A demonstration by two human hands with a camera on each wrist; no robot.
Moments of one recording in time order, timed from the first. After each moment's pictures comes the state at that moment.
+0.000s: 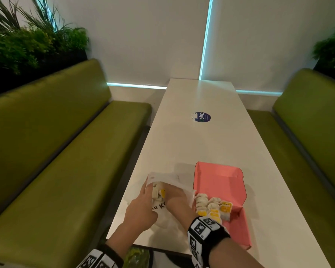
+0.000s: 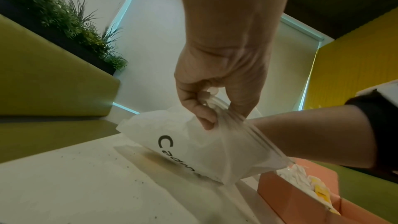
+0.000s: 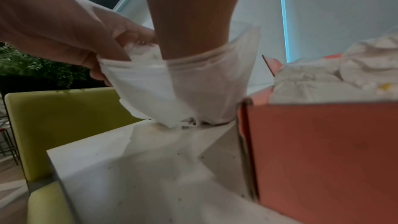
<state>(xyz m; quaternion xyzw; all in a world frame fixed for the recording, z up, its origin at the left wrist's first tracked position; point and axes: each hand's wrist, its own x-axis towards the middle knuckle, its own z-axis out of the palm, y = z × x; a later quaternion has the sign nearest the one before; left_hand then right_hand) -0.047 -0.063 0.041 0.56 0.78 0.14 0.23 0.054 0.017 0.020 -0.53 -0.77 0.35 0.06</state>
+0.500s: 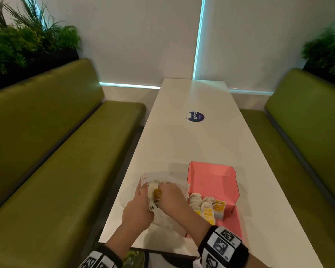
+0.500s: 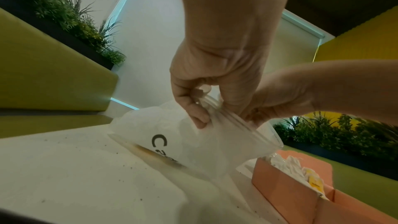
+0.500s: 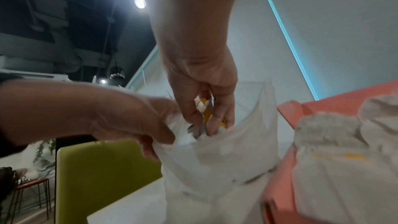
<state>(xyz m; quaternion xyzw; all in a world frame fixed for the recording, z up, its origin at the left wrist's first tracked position) -0.034 -0.056 0.040 0.53 0.81 0.14 0.20 0.057 0.015 0.050 -0.49 -0.83 0.26 0.05</state>
